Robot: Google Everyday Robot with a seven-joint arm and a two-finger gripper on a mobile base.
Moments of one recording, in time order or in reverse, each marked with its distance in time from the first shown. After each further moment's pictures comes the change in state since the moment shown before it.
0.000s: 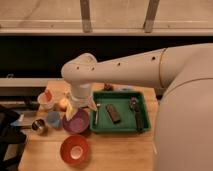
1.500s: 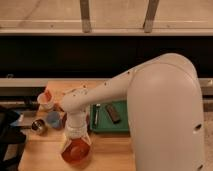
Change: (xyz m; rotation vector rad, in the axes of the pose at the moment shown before) arm 0.092 0.057 0.137 -0.164 0.315 0.118
